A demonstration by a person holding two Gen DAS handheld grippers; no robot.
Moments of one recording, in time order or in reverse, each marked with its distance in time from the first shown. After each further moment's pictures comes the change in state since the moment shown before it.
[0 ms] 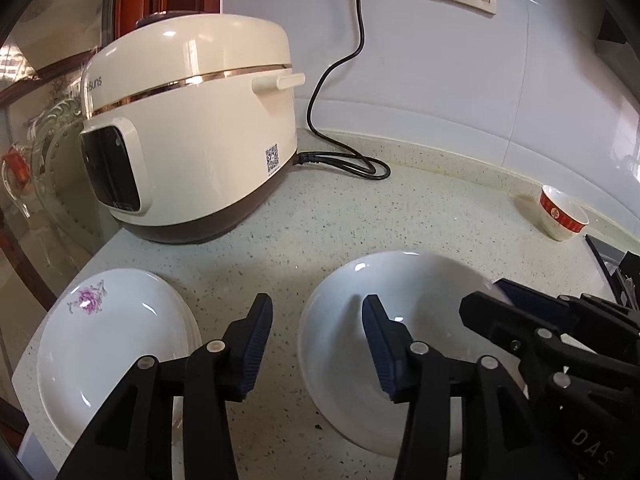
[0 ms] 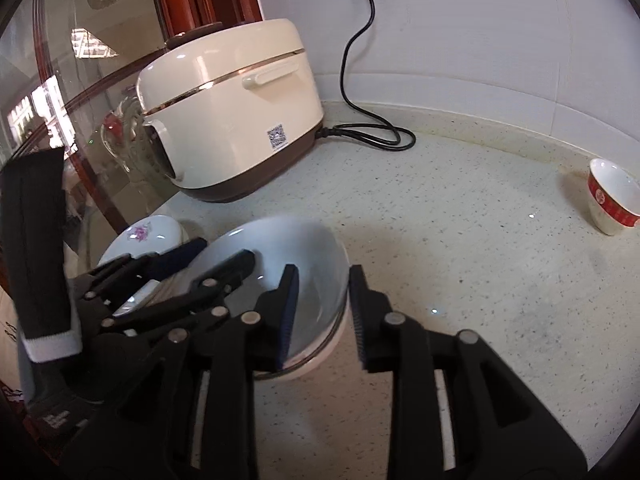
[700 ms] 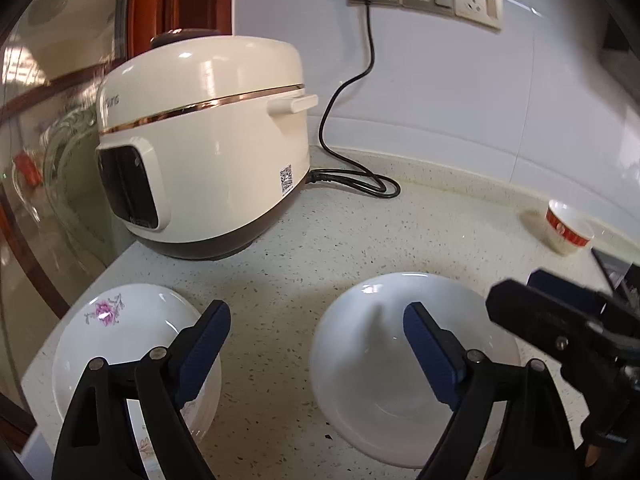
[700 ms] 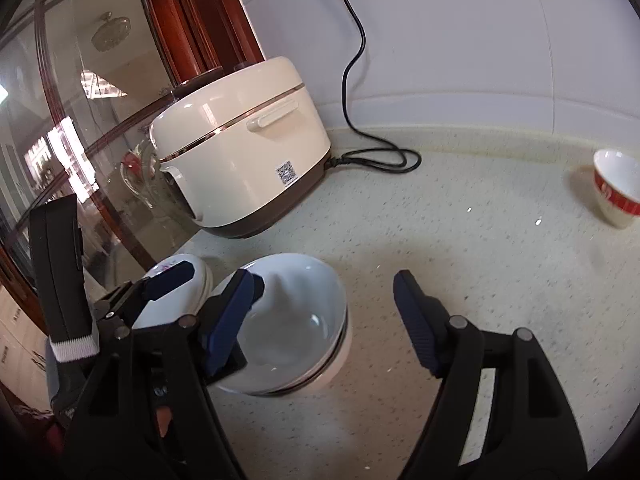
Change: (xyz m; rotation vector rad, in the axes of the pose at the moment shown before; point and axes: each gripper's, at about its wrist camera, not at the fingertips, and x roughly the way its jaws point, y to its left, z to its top) left arm -0.011 -0.002 0.004 0.001 -0.048 0.062; right arm -0.016 -0.018 0.007 0.076 -0.100 0.087
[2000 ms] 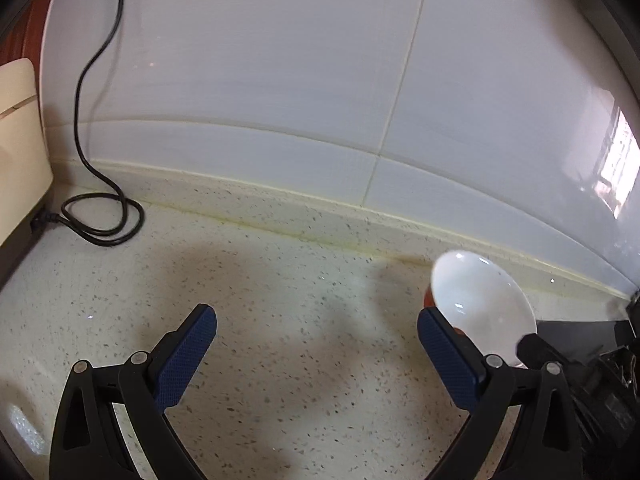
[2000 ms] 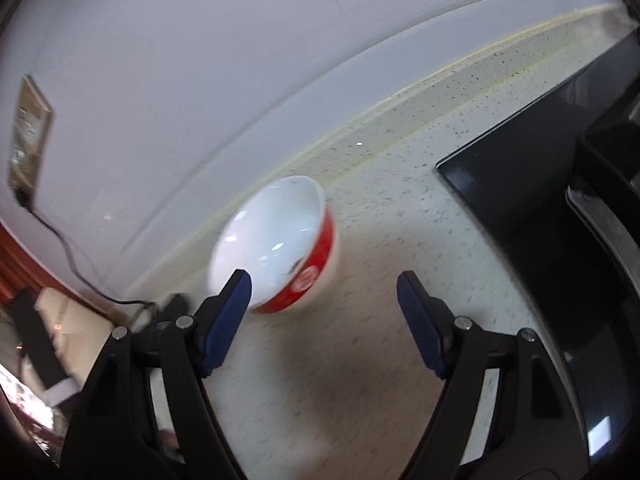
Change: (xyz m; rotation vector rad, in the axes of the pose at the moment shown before) left arm 0.131 -0.238 0.080 -0.026 0.039 -0.288; right arm -0.062 -0.298 0.016 0.682 -0.165 -0.467
